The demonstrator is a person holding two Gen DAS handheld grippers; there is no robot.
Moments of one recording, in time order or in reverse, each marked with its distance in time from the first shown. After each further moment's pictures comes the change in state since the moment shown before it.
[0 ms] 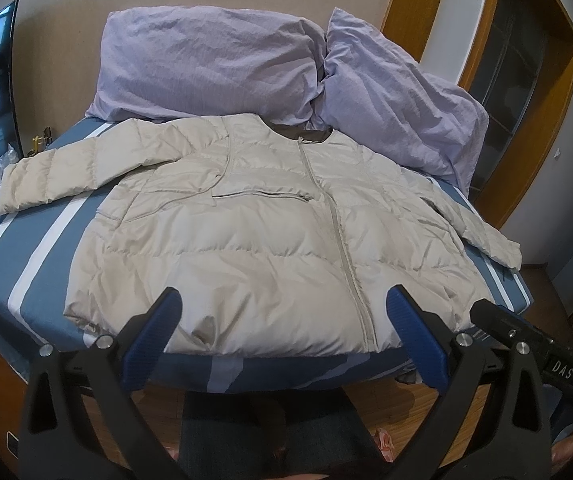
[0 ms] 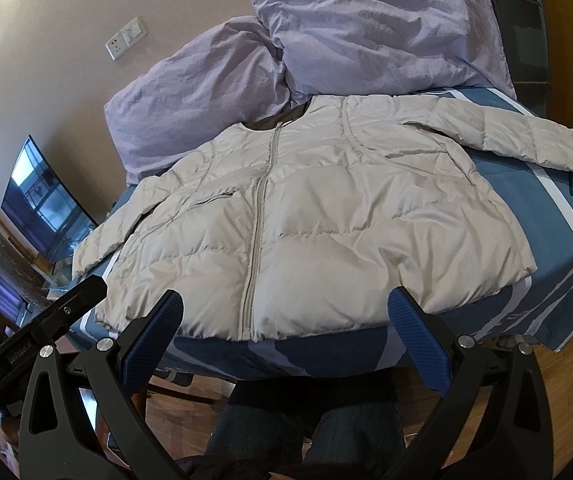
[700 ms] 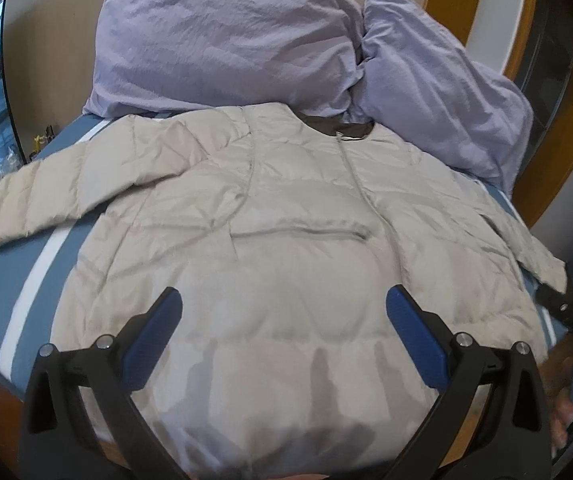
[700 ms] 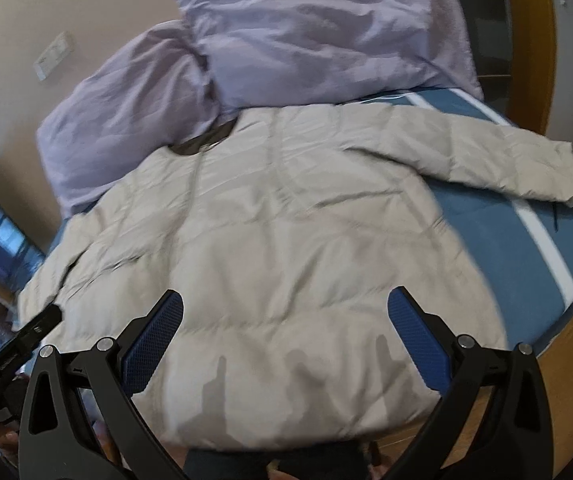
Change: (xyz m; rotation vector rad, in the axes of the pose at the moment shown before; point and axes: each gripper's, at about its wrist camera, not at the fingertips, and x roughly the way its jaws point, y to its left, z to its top) left arm 0.099 0.027 0.061 0.003 0.062 0.102; right arm 0.059 -0.059 0.074 0.080 0.000 -0.193
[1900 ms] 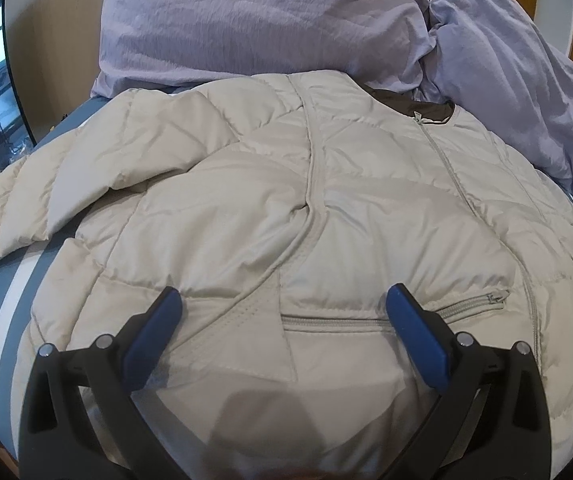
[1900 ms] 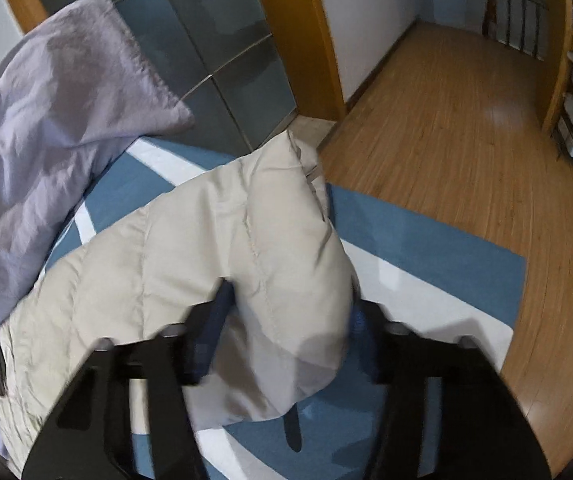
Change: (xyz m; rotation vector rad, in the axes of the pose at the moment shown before) left arm 0.111 0.030 0.024 -0.026 0.064 0.150; right arm 0.063 -0.322 0.074 0.628 -0.077 -0.454
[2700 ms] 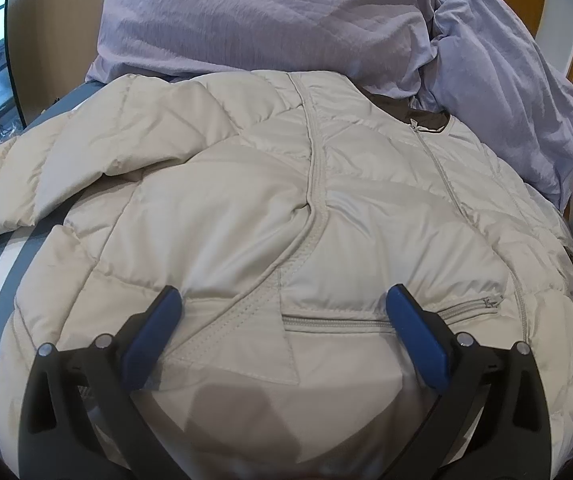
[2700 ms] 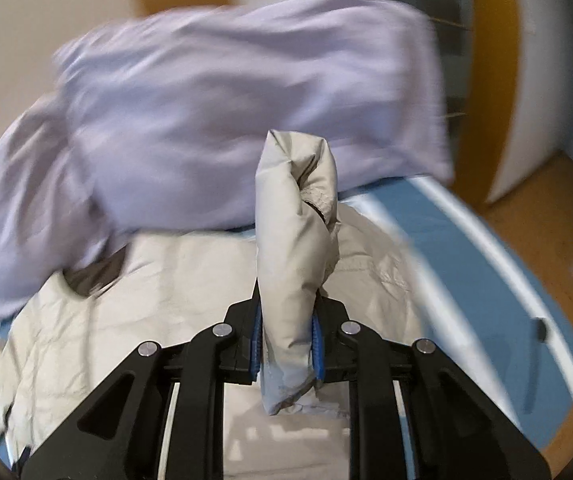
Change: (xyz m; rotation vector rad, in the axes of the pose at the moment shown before) left arm 0.003 0.010 -0.001 -0.049 0.000 -0.070; right arm -0.084 0.282 -0.088 -0.566 -0.084 0.298
